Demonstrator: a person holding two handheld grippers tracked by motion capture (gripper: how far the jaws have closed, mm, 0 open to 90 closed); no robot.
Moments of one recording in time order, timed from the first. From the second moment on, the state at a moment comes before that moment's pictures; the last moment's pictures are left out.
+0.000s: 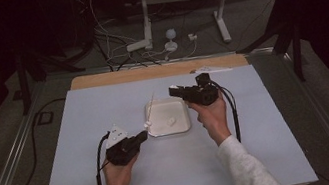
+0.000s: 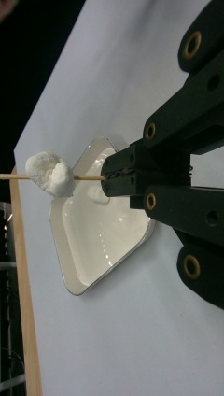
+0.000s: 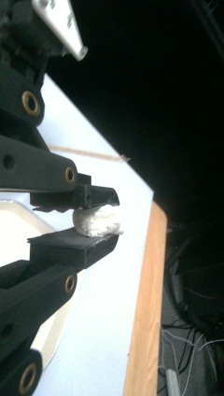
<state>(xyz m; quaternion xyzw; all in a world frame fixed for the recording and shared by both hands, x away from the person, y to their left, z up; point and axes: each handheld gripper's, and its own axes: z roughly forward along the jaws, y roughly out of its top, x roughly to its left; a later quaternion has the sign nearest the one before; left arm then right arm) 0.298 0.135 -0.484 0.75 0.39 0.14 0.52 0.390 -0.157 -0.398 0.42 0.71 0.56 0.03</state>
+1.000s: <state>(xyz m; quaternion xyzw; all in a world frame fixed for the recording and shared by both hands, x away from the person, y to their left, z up) 0.300 0.135 -0.484 0.75 0.39 0.13 0.52 0.399 -0.148 -0.476 0.47 0.78 0.42 0.05</state>
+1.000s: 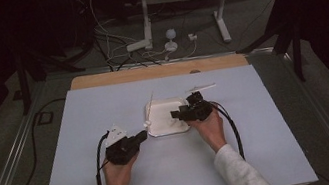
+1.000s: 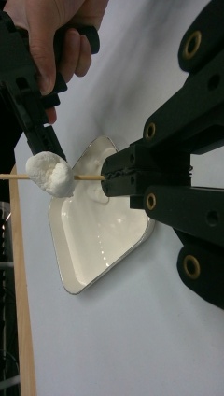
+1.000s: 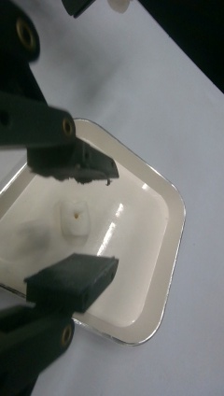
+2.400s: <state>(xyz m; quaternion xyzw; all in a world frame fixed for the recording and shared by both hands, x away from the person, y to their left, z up) 0.300 0.132 -0.485 0.74 0.40 0.13 0.52 0.354 -0.097 -0.458 0.36 0.77 0.52 -0.06</state>
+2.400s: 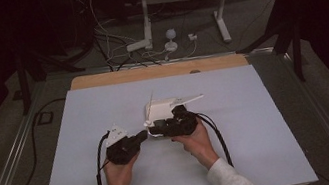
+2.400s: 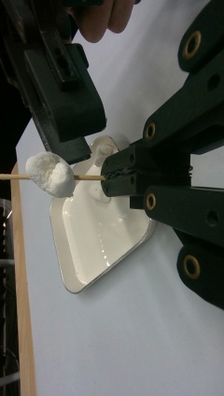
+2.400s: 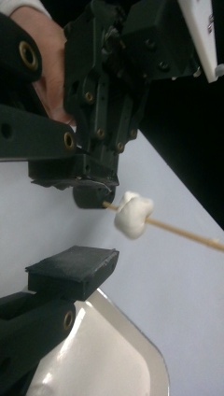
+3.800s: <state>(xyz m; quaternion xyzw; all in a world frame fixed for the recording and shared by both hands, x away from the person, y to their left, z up) 0.294 0.122 -0.481 0.76 0.36 0.16 0.51 0.362 -0.092 -0.452 0.40 0.74 0.53 -0.08</state>
